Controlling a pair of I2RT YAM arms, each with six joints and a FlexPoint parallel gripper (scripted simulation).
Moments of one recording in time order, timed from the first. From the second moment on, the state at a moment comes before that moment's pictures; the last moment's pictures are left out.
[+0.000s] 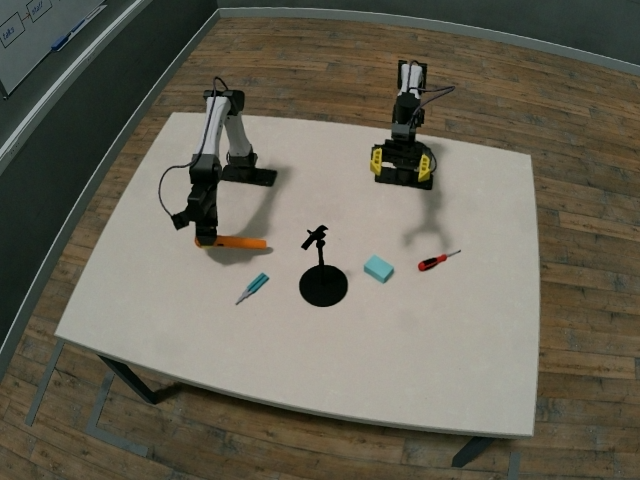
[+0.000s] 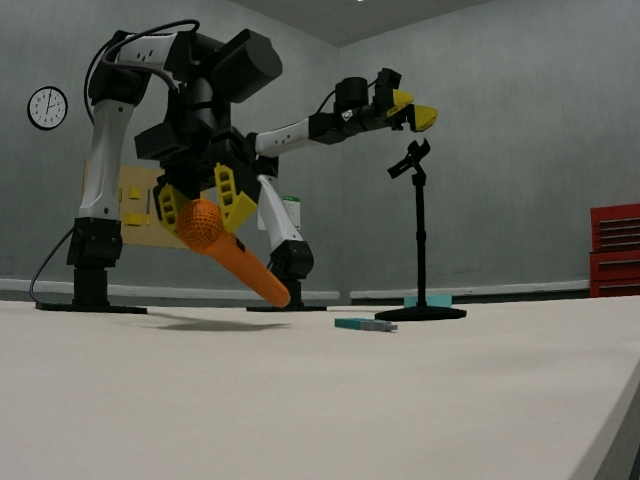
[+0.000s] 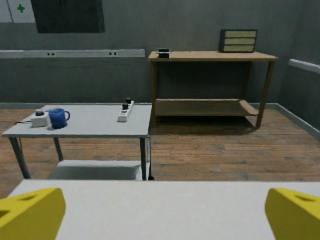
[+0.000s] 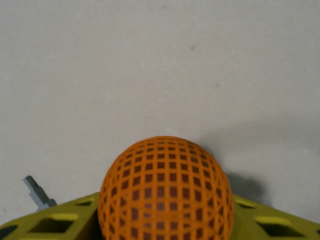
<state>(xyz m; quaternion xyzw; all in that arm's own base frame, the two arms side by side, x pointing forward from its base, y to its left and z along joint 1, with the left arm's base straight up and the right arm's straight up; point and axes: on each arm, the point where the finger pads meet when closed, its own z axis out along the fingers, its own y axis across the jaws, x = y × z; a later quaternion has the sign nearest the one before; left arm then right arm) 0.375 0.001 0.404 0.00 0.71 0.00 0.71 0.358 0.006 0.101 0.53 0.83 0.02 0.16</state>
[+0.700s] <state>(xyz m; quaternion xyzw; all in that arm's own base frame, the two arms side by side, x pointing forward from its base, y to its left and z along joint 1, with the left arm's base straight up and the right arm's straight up) 0.375 0.001 0.404 0.00 0.71 0.00 0.71 0.288 -0.022 0.073 0.66 0.75 0.02 0.04</state>
